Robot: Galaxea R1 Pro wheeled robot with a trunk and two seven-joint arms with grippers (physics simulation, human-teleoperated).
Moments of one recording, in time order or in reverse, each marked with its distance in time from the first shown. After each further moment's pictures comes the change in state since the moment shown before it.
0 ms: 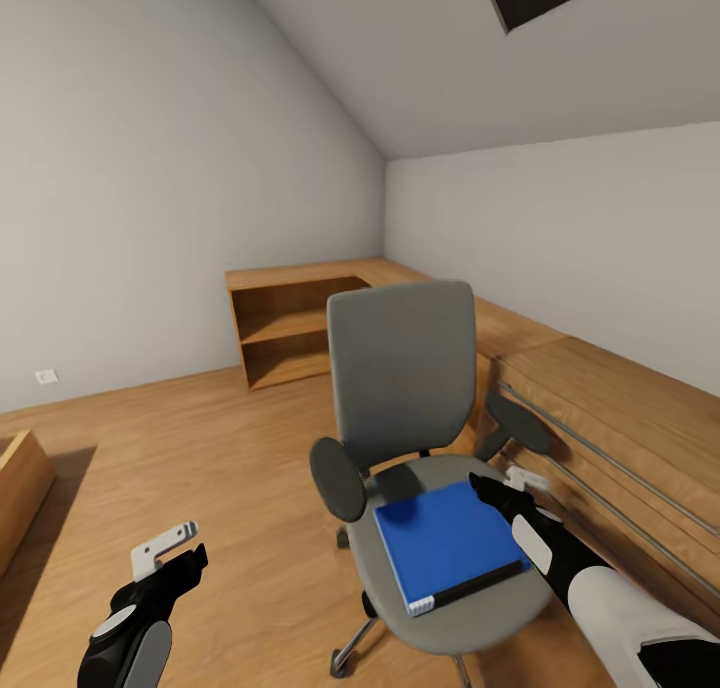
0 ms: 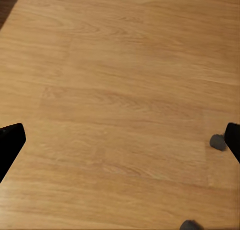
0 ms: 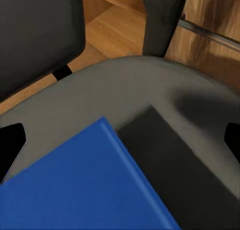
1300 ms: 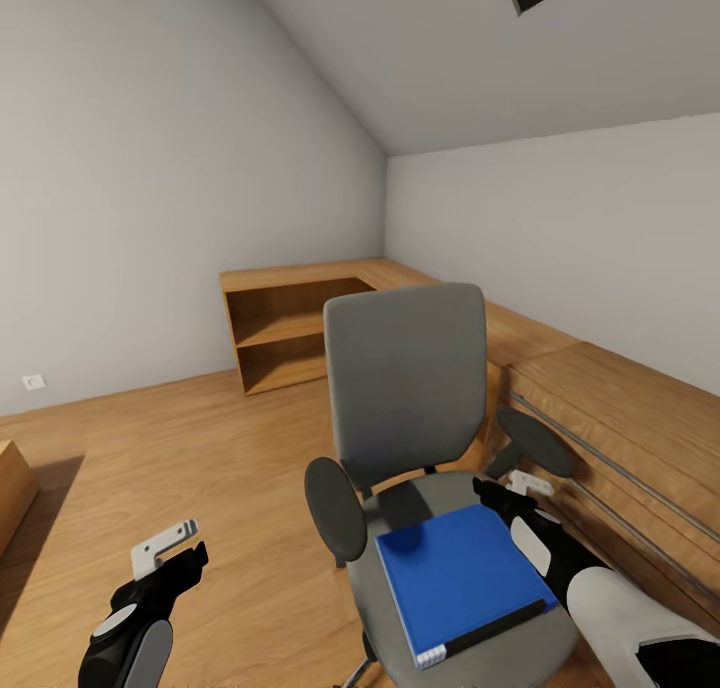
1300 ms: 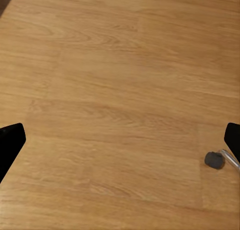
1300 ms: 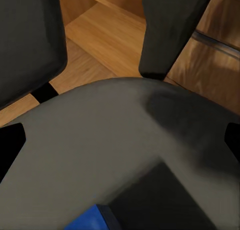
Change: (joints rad) left arm 0.000 -0.003 -0.003 -0.009 0.000 -0.003 0.008; right arm 0.000 0.004 0.006 0.012 -0.002 0.011 -0.063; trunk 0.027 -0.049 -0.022
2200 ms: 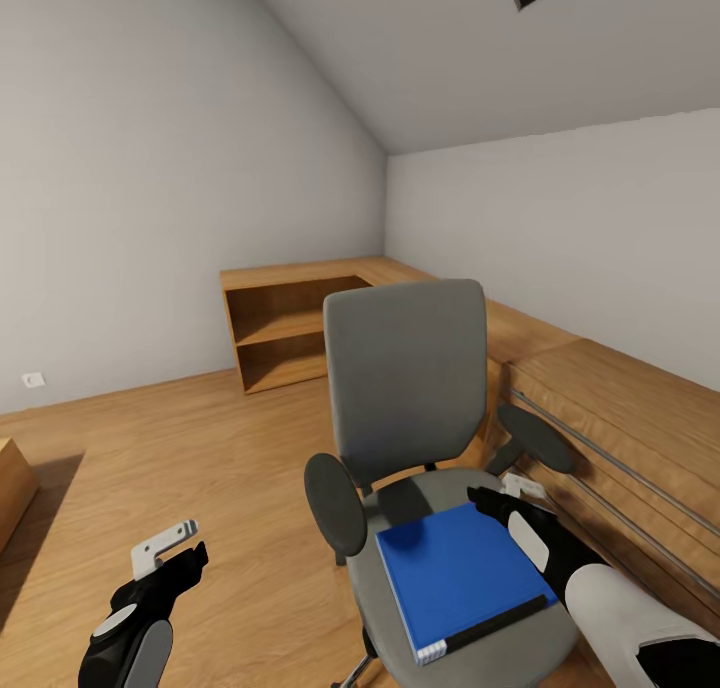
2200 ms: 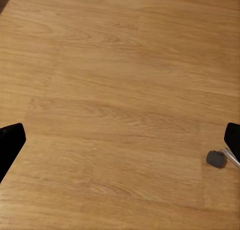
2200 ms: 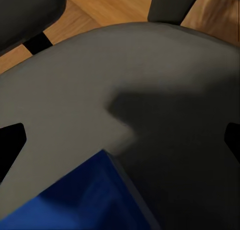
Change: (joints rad) left arm 0.000 0.000 0.000 0.000 0.000 0.000 0.000; right arm -0.001 0.001 0.017 -0.038 -0.001 0.179 -0.018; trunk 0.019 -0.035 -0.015
